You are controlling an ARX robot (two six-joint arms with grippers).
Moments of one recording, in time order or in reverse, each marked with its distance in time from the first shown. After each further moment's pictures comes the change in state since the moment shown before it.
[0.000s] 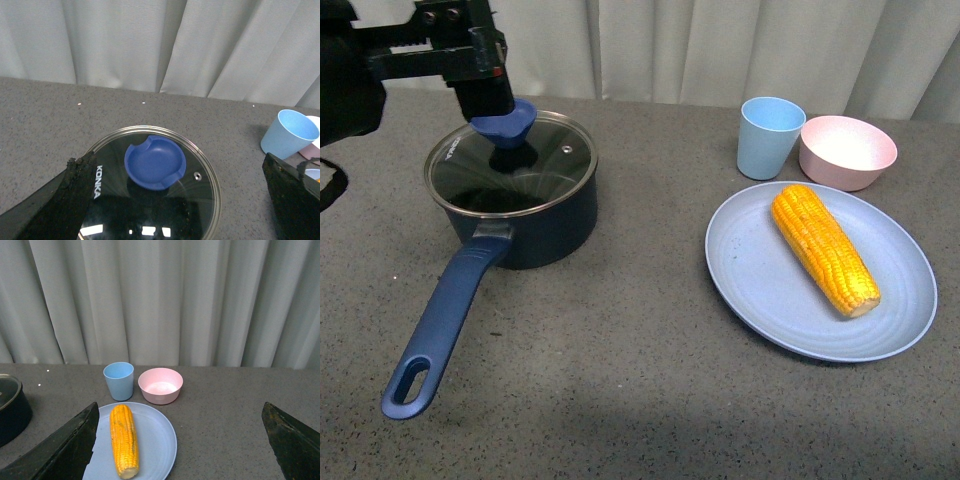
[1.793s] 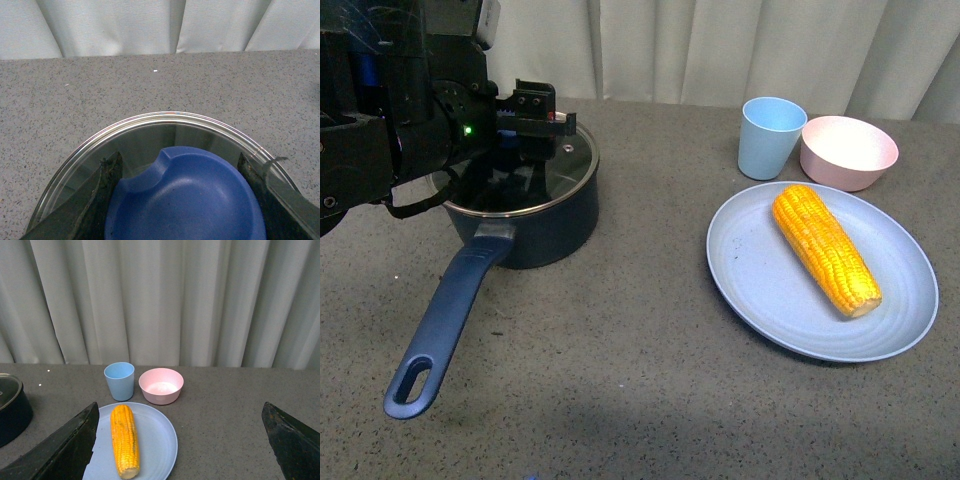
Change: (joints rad) left arm 0.023 0.415 0.391 -0.135 0.008 0.149; right arm 0.000 0.000 0.000 0.000 0.000 0.000
